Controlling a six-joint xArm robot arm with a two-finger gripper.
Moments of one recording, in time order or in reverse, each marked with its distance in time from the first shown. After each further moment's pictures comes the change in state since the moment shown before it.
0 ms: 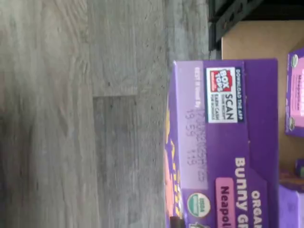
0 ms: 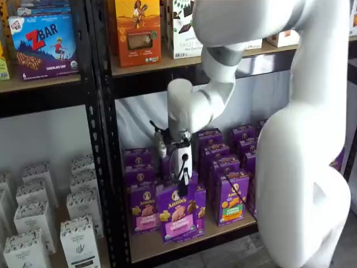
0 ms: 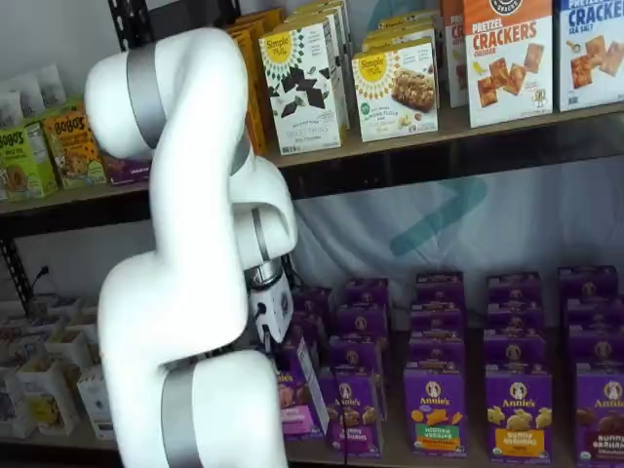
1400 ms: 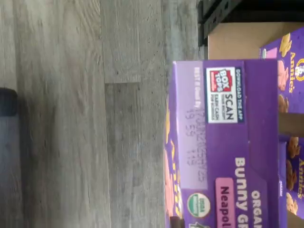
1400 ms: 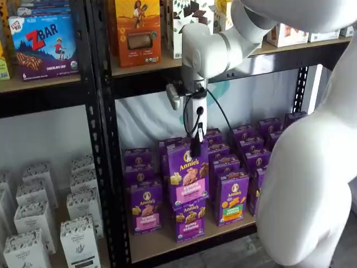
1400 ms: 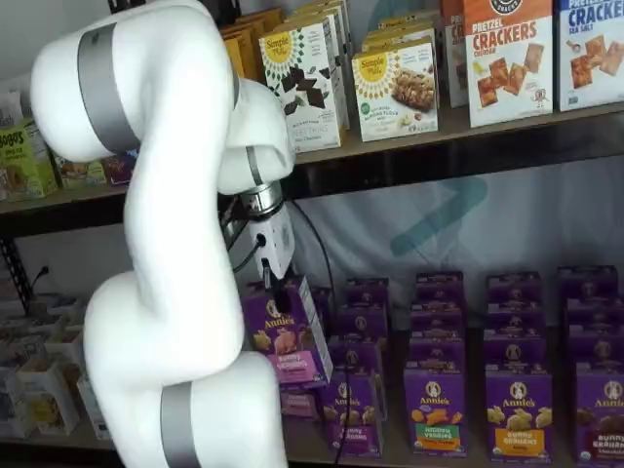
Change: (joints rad) arm -0.068 -0.358 0.016 0.047 0.322 -0.119
